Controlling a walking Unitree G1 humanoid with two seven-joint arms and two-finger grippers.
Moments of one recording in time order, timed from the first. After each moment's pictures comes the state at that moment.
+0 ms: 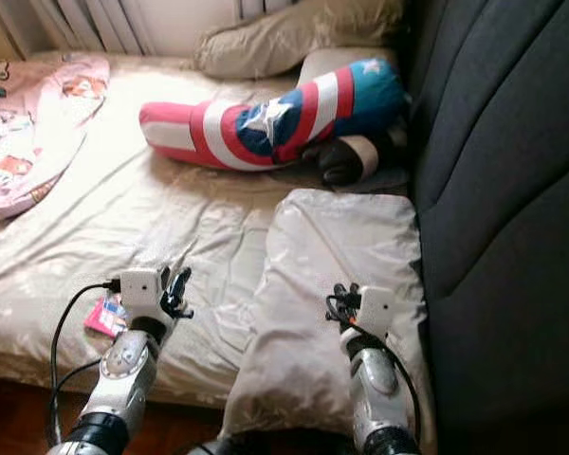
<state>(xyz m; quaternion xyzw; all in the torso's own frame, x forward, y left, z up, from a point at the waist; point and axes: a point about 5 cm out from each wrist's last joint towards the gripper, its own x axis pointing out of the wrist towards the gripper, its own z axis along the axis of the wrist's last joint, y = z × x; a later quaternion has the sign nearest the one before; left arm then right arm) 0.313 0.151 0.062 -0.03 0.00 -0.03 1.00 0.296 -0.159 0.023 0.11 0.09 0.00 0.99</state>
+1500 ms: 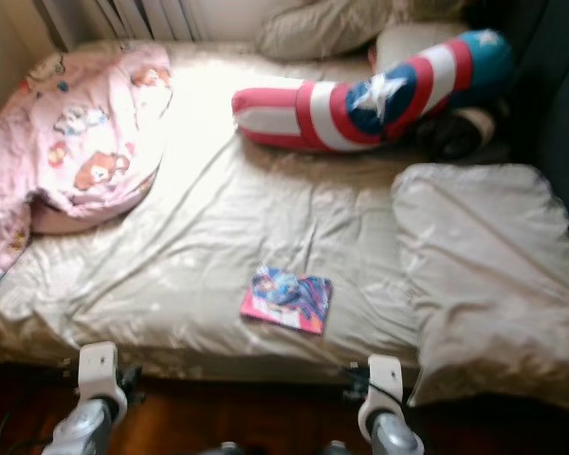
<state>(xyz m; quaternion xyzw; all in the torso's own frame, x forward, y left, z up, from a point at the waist) 0.236 0.221 -0.041 -0.04 0.31 0.09 0.95 0.207 -0.189 -0.069 0.06 0.39 -0.04 0.92</state>
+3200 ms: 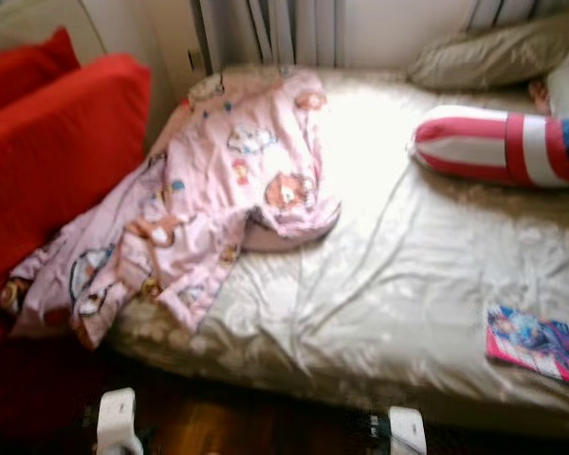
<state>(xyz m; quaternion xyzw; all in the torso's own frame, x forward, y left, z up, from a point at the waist) 0.194 0.219 -0.072 -0.04 0.40 0.11 0.91 0.163 -0.189 -0.092 0.05 0.47 -0.03 0.88</state>
